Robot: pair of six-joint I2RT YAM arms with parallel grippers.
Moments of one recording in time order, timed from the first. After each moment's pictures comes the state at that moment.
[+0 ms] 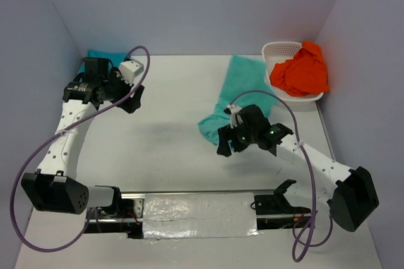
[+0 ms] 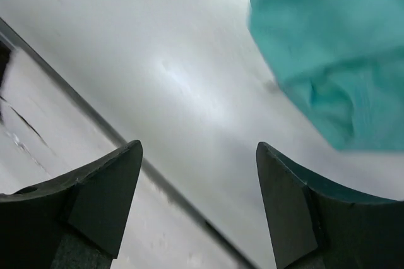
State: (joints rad) left arm -0.02 1.29 1.40 -0.90 0.32 0.44; right arm 0.61 1.10 0.81 -0.42 -0.33 0.21
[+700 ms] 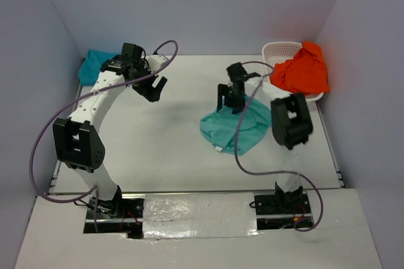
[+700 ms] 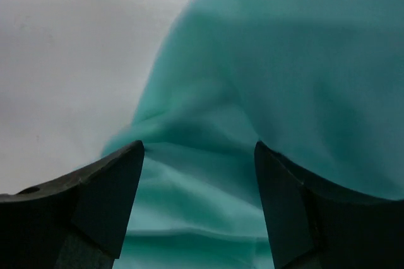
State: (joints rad) left arm -0.19 1.72 1.62 -0.88 0.25 0.44; right arm 0.33 1.90 1.40 -0.60 -0.13 0.43
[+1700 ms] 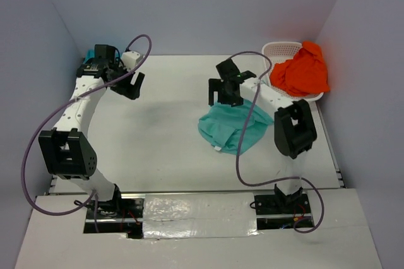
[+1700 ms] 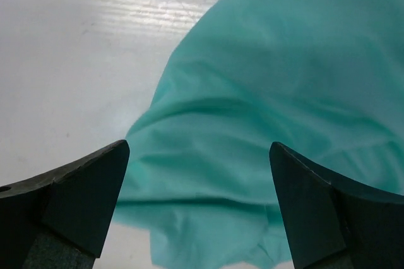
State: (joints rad) left arm 0.00 1.61 1.53 -0.84 0.23 0.41; right arm 0.46 1.87 1.50 -0.66 0.08 0.43
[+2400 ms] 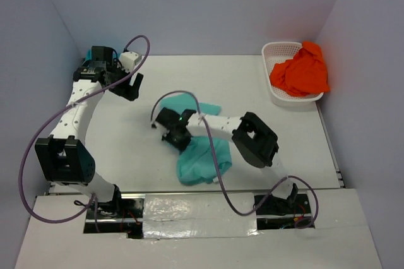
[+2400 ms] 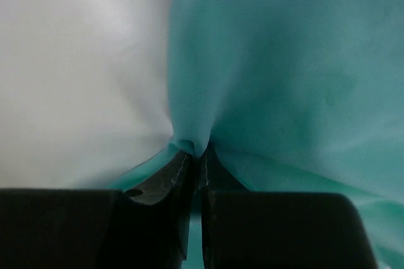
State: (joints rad) left arm 0.00 1.55 1.50 -0.83 0.22 0.41; right arm 0.92 2.16 1.65 -0.70 -0.01 0.04
